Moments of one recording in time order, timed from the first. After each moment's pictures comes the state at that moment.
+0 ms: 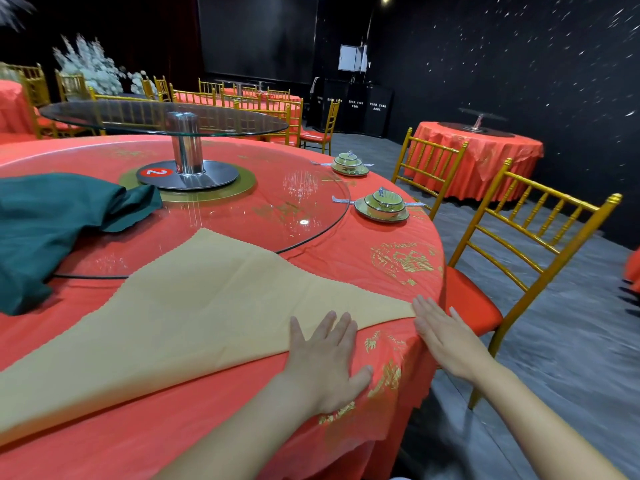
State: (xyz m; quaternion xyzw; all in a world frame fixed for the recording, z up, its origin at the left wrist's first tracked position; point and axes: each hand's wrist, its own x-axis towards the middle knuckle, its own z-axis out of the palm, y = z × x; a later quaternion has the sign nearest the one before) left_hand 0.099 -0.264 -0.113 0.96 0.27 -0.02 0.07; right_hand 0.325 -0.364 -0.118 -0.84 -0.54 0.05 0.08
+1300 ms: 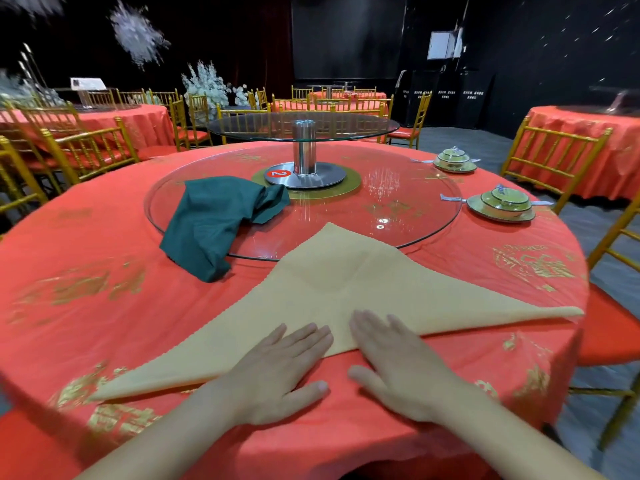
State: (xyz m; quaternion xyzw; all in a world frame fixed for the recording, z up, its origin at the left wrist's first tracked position) left_hand -0.140 -0.205 -0.109 0.96 0.26 -0.03 0.03; right_hand 0.075 -0.283 -0.103 -0.64 -0.76 -0.05 0.05
